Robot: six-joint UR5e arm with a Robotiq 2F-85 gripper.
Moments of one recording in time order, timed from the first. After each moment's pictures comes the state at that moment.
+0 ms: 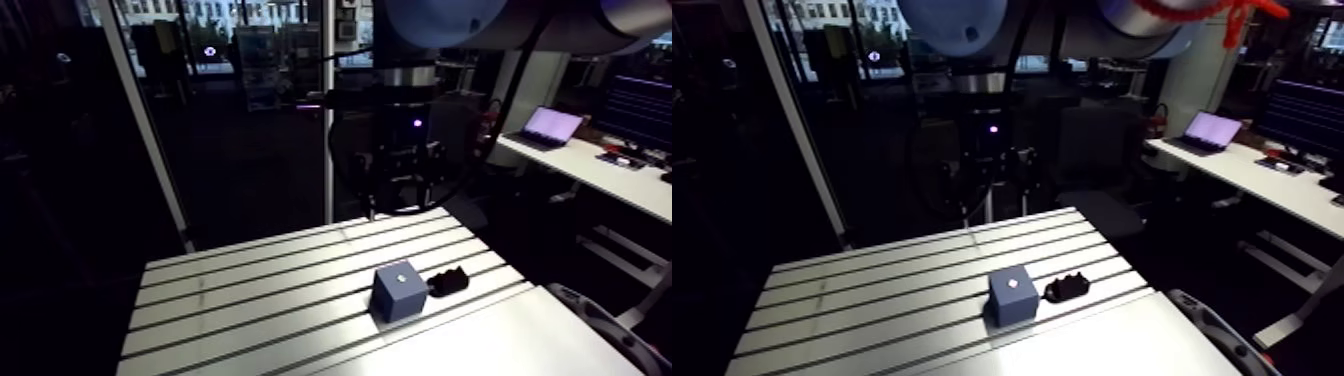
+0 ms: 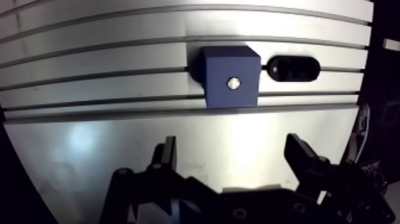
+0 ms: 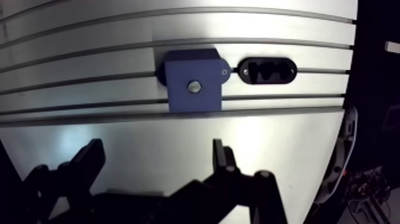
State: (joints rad) arm -0.36 -1.50 1.77 -1.73 -1.64 -1.90
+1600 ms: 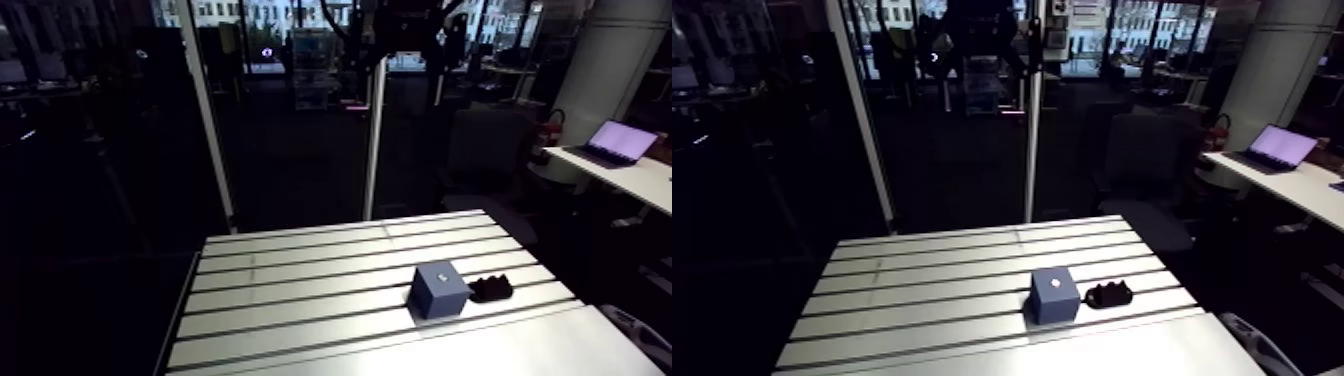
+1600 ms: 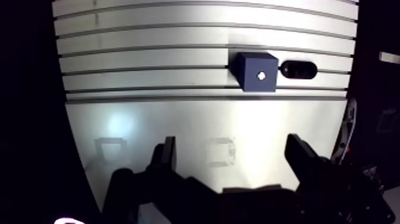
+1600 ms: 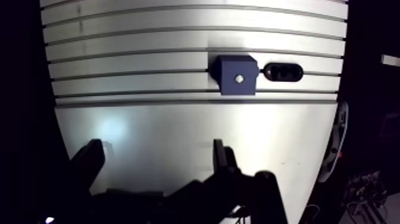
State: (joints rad) arm -0.20 -1.50 1.38 -1.37 -1.59 -1.77
